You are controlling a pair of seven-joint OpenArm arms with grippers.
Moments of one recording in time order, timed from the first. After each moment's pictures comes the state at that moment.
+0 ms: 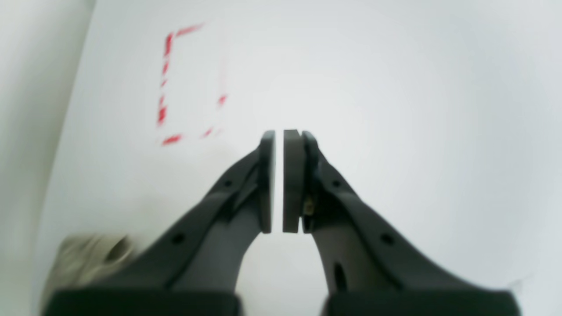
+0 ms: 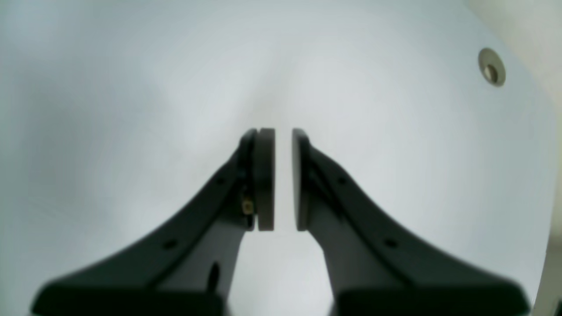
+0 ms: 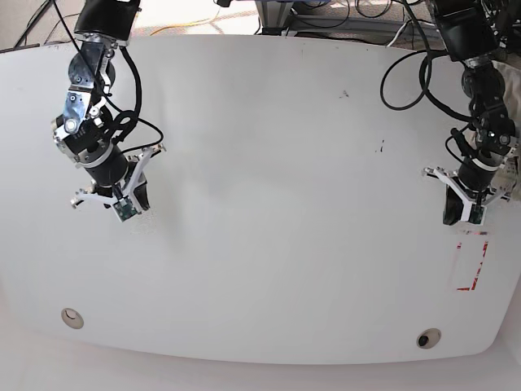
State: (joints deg) left arm -1.0 -18.5 -23.3 86.7 -3.9 -33.7 22.3; right arm -1.9 12.6 16.2 107.7 4.8 40.6 -46.9
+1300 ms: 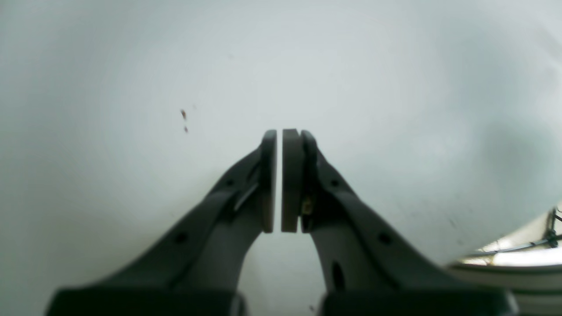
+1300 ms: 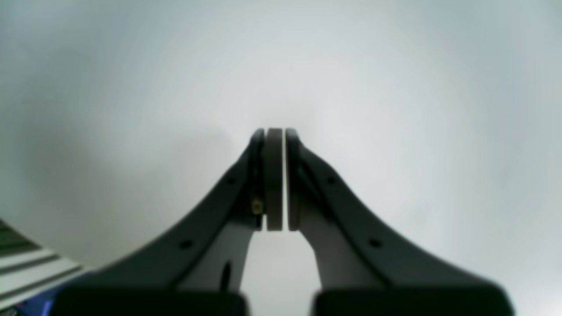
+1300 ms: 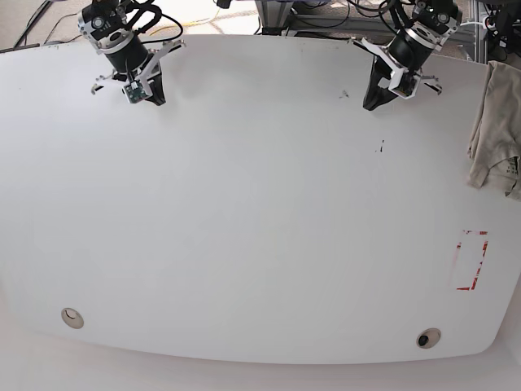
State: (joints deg) left arm 41.7 -8.4 -13.3 110.6 -3.4 -32.9 6.0; right arm -38.9 5.9 20.6 110.9 -0.2 36.7 -20.9
